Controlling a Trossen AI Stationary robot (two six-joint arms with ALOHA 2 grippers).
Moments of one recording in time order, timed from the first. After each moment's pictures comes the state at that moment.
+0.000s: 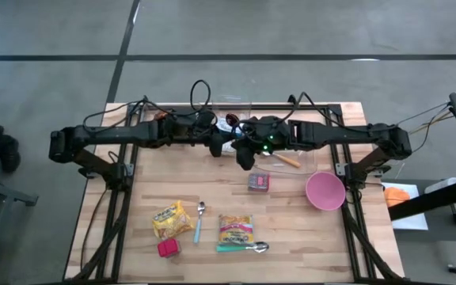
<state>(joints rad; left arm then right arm) 0.18 1.41 1.13 -0.02 0.05 -0.66 -0.08 1.53 1.34 -0.36 0.11 0.53</state>
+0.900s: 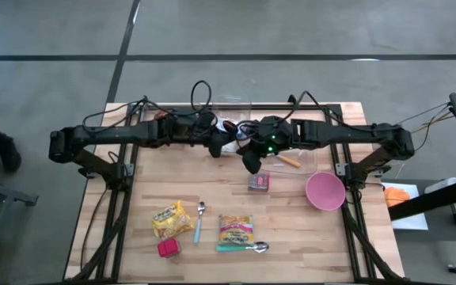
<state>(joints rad) 0.19 1.40 1.13 -0.05 0.08 -0.66 -0.09 1.49 1.34 -0.48 -0.01 0.55</state>
